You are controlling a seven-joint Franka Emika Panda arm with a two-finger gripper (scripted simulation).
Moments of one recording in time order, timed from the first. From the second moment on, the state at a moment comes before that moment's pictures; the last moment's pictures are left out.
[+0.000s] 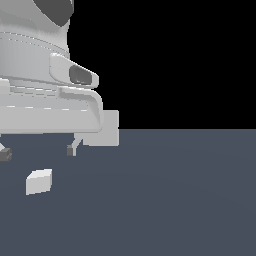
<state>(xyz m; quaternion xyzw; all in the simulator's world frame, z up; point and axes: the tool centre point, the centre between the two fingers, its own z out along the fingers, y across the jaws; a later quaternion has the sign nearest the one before) -0.085 0.147 0.058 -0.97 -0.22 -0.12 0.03</state>
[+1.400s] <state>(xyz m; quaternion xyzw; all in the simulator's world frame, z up) -0.085 0.146 0.012 -0.97 -0.21 -0.12 0.03</state>
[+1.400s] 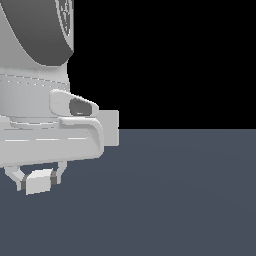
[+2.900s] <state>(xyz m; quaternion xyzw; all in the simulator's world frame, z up) -0.011 0.095 0.097 -0.99 0.06 -0.12 -0.01</state>
